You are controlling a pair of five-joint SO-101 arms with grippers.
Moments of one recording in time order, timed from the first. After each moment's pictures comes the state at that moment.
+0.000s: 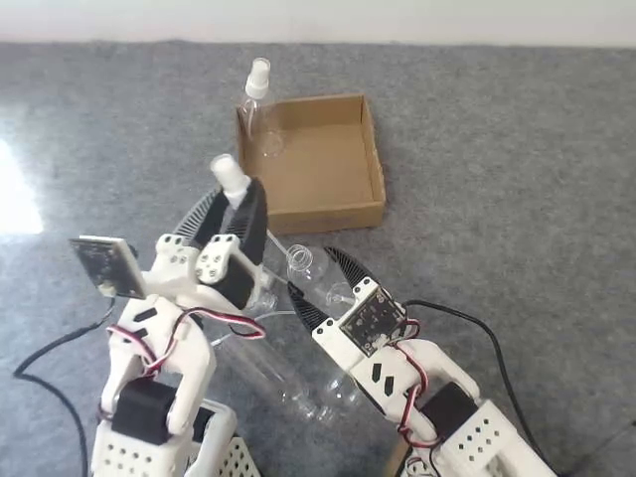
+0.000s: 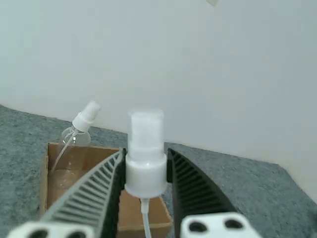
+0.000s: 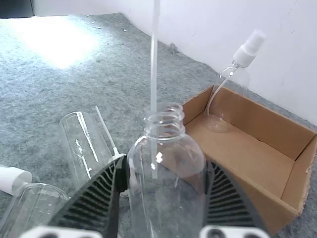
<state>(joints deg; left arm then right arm) 10.0 -89.5 70.0 38.3 28.0 -45.1 -89.4 95.5 18.0 9.0</state>
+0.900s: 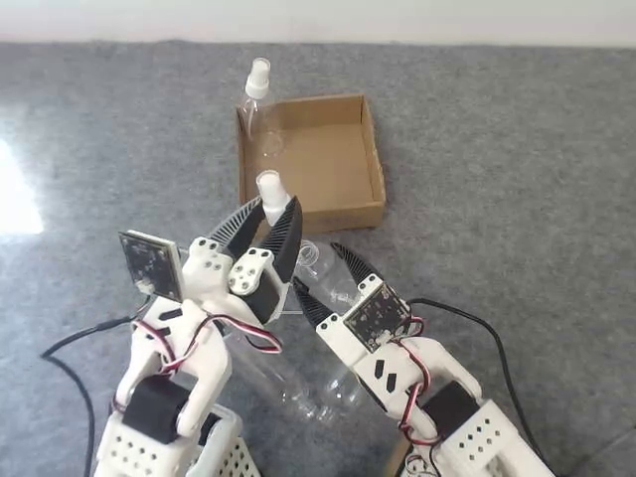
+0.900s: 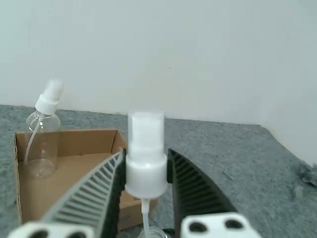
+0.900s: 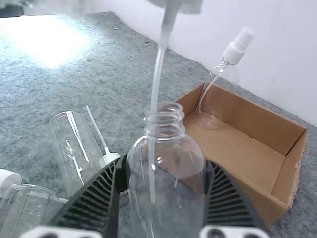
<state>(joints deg) 18.1 -89.3 72.8 38.3 23.5 -43.2 -89.4 95.5 18.0 9.0</state>
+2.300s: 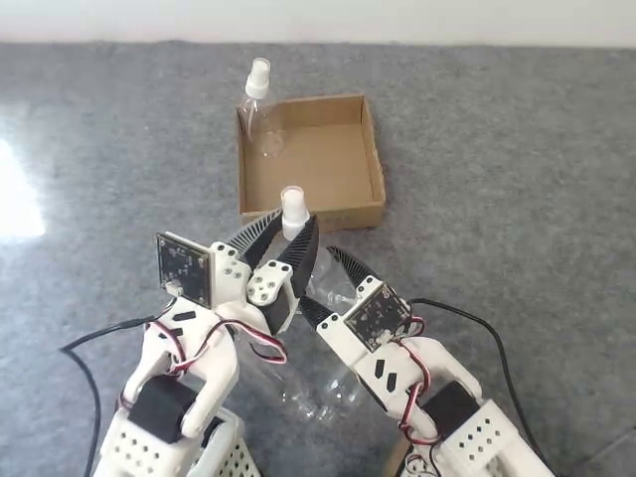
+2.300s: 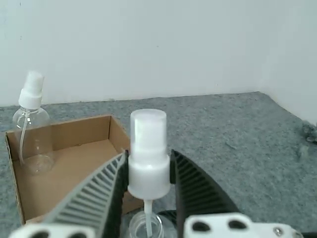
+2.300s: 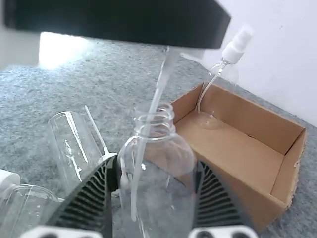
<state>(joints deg) 22.1 -89.3 74.3 40.7 16.8 -43.0 -89.4 95.5 18.0 9.0</state>
